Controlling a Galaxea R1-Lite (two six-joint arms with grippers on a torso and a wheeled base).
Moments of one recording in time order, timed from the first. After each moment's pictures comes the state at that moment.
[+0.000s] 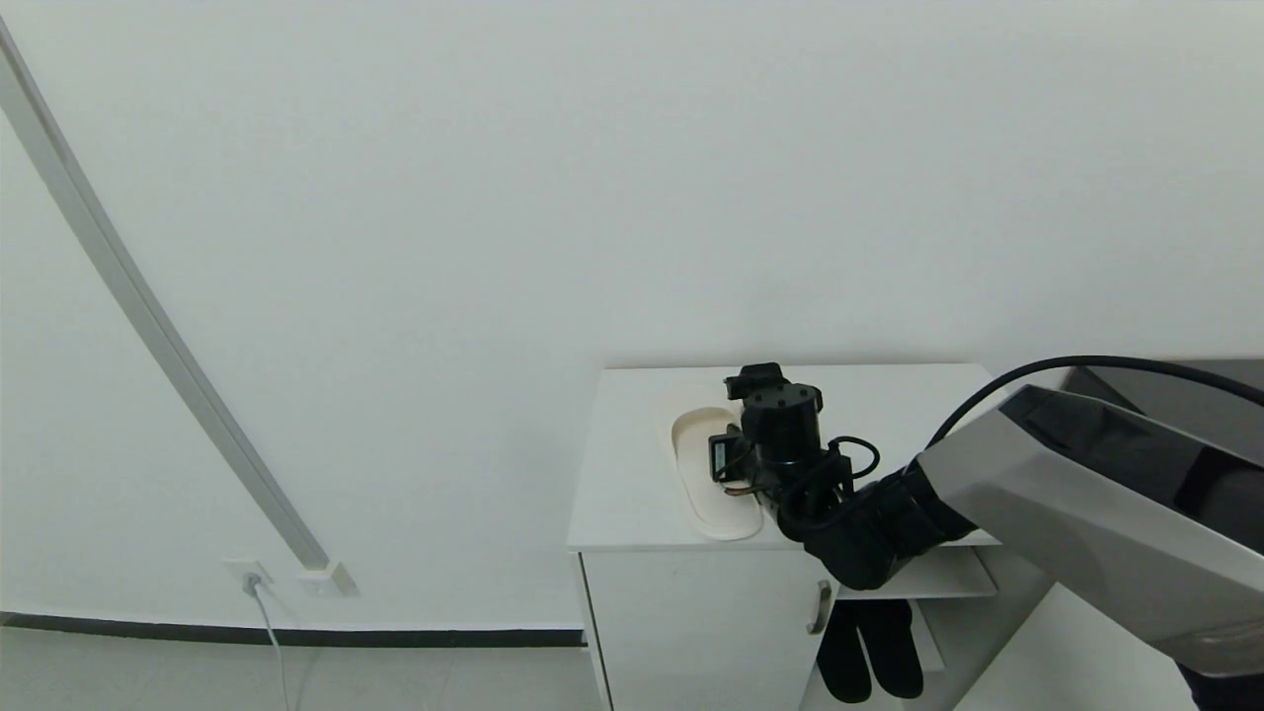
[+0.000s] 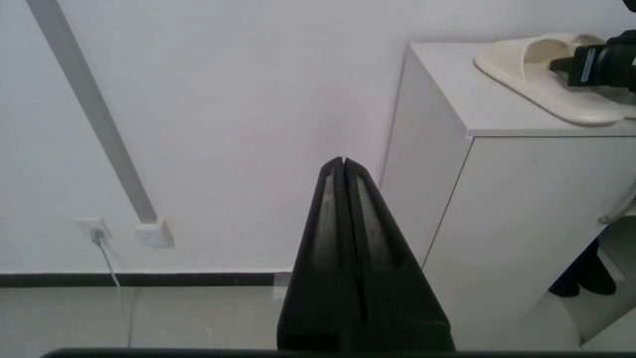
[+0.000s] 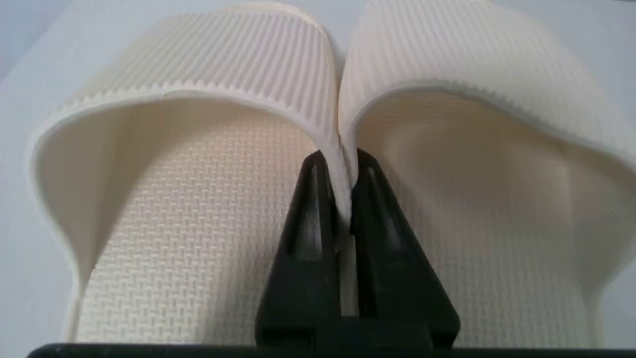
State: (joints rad) left arm 0.00 0.00 0.00 0.00 0.03 0.00; right arm 0.66 2.36 -1.35 -0.78 -0.44 0.13
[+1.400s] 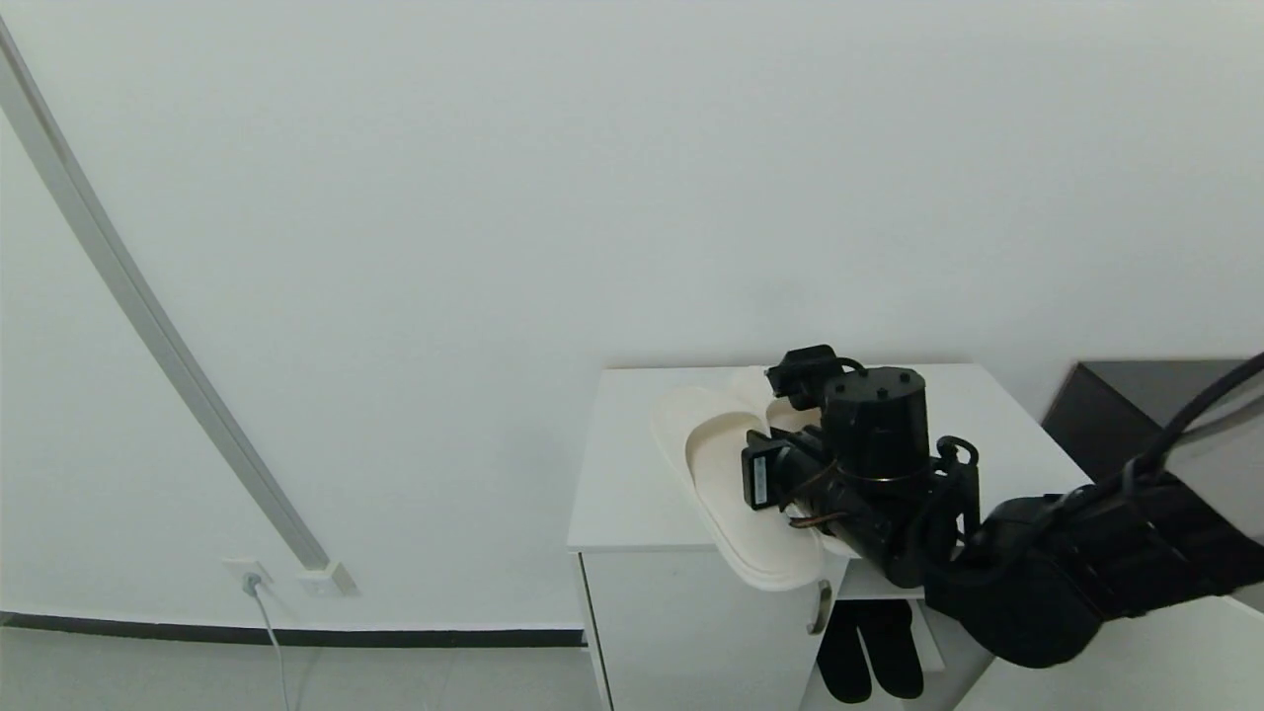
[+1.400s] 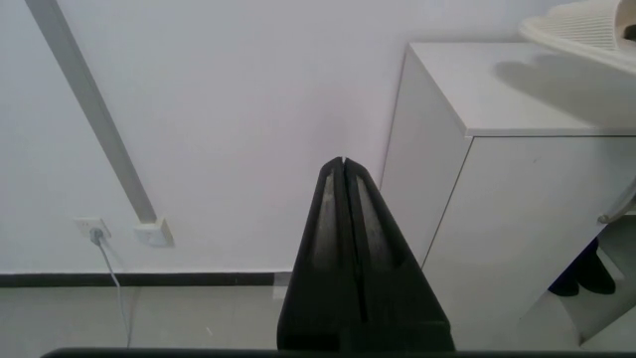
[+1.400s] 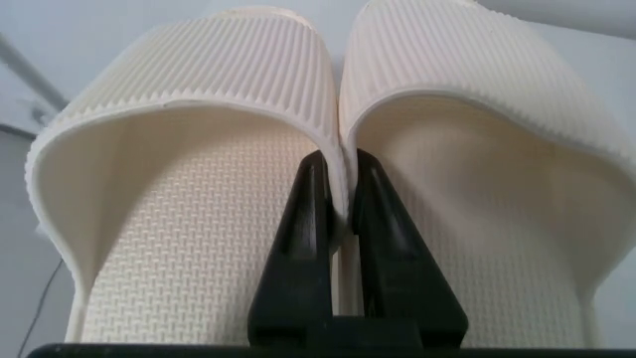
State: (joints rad) left arm 0.00 0.00 0.00 0.00 0.03 0.00; right arm 0.75 1.96 -0.94 -0.78 -0.37 0.12
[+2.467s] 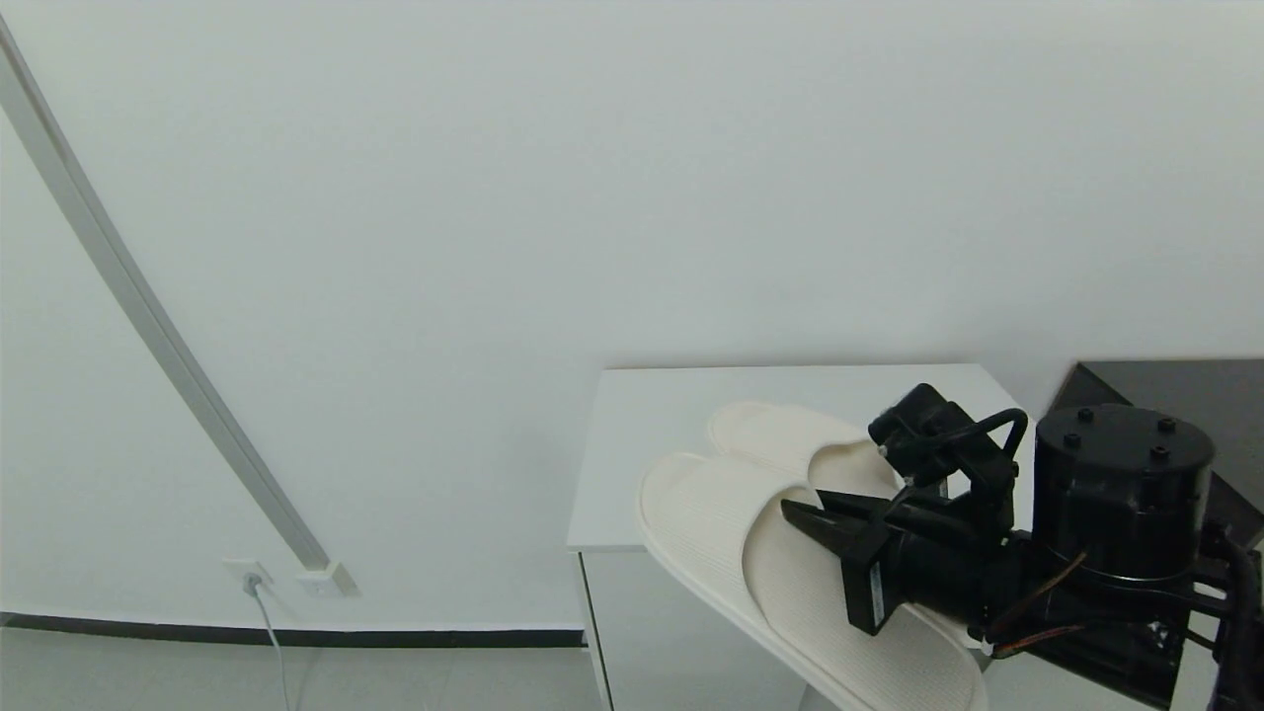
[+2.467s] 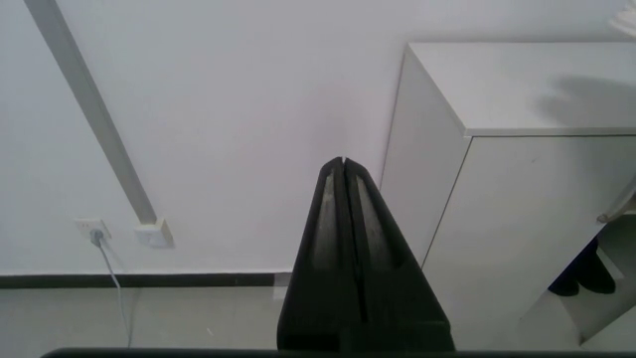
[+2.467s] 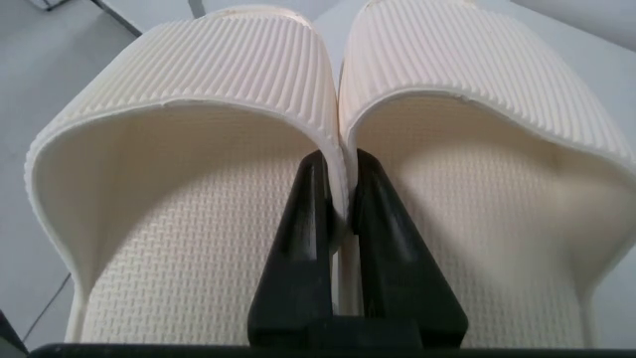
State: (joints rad) left arm 0.00 0.00 0.00 0.00 0.03 0.00; right arm 0.78 1.61 -0.58 -0.81 -0.03 -0.02
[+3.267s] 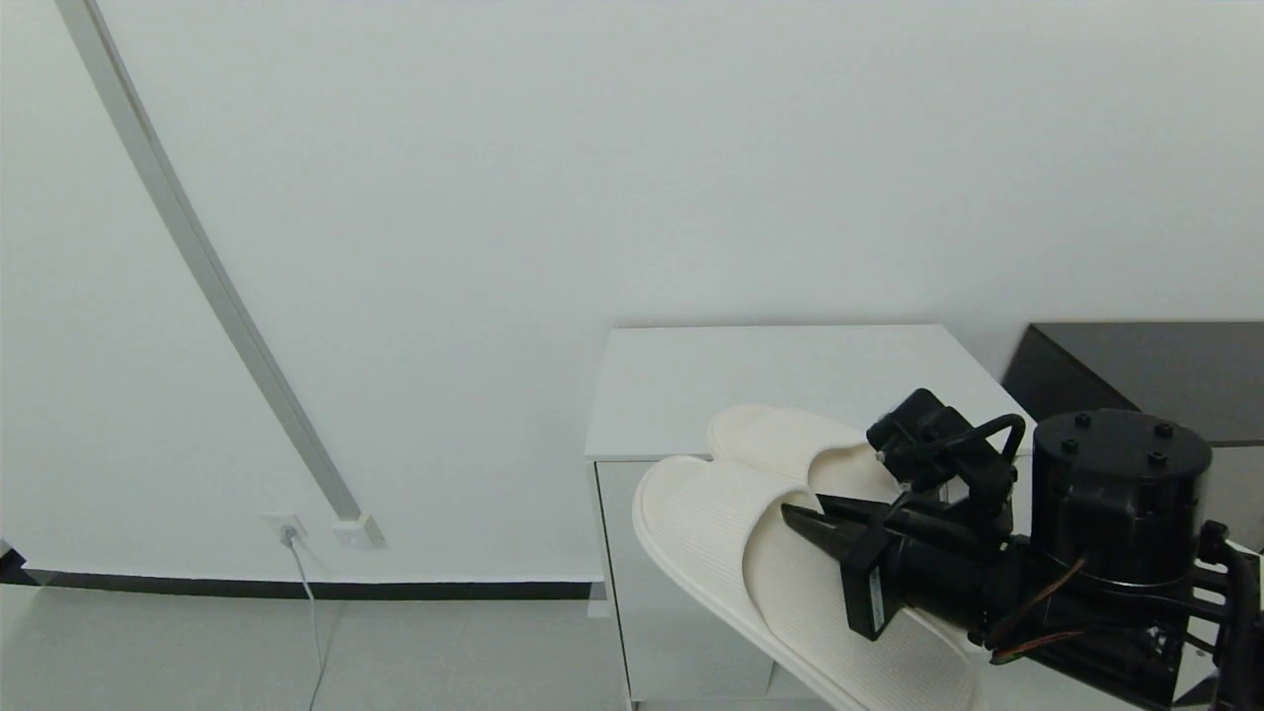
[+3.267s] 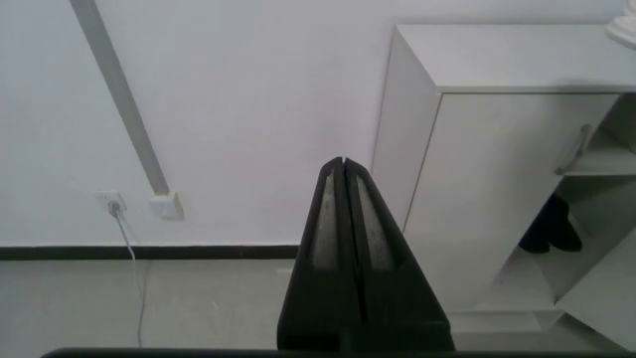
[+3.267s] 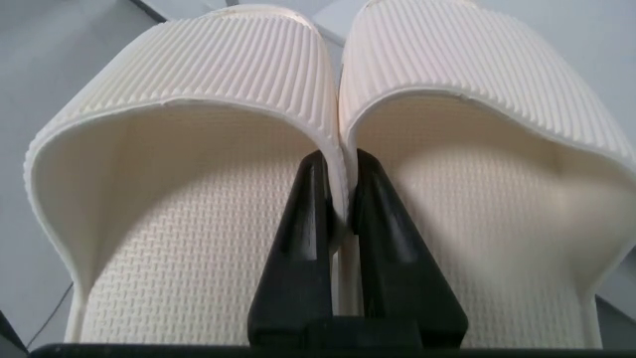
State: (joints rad) left arm 0.00 0.00 0.00 0.00 0.03 0.00; right arm 0.79 1.61 -0.57 -0.81 -0.04 -0.03
